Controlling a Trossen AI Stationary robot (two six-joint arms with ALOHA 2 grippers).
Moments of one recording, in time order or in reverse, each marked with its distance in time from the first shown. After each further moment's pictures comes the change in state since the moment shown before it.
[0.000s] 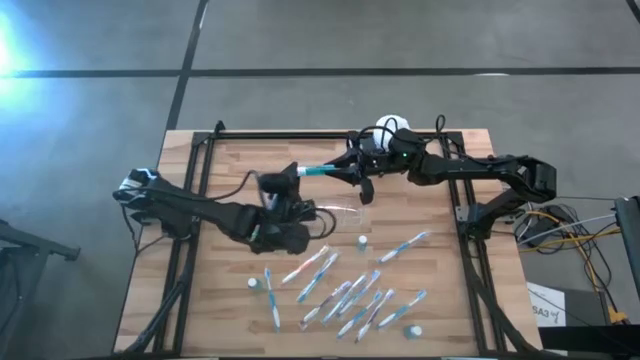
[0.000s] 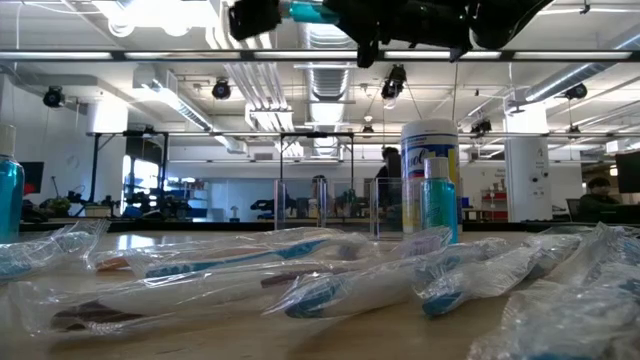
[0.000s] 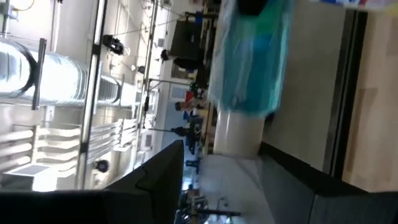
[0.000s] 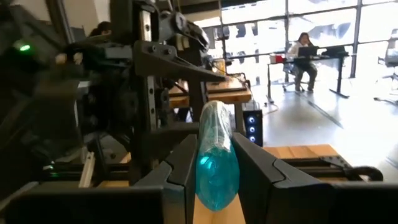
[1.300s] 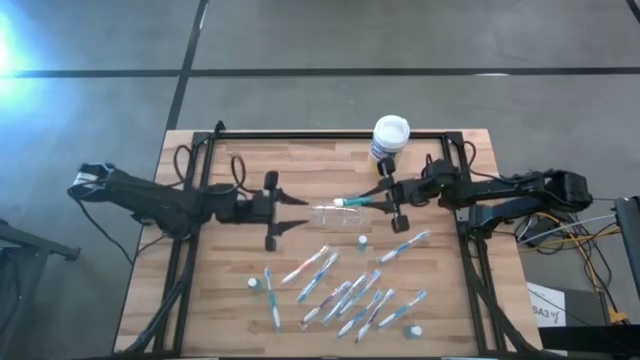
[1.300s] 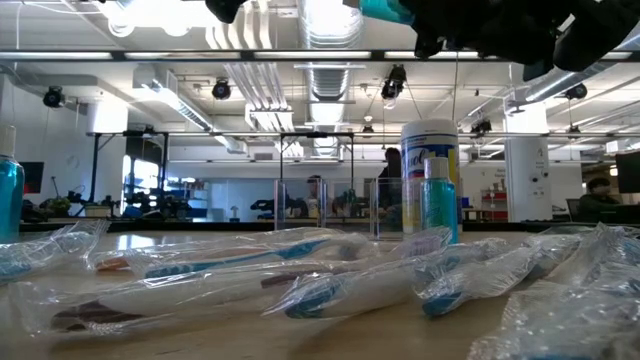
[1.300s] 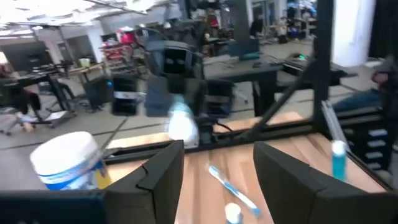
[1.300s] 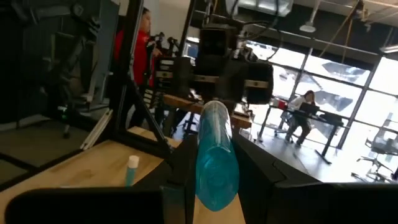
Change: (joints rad) left arm 0.156 -0.459 -0.645 0.874 1.376 -0.485; right arm 0.119 -0.295 -0.453 0.230 0.021 -0.355
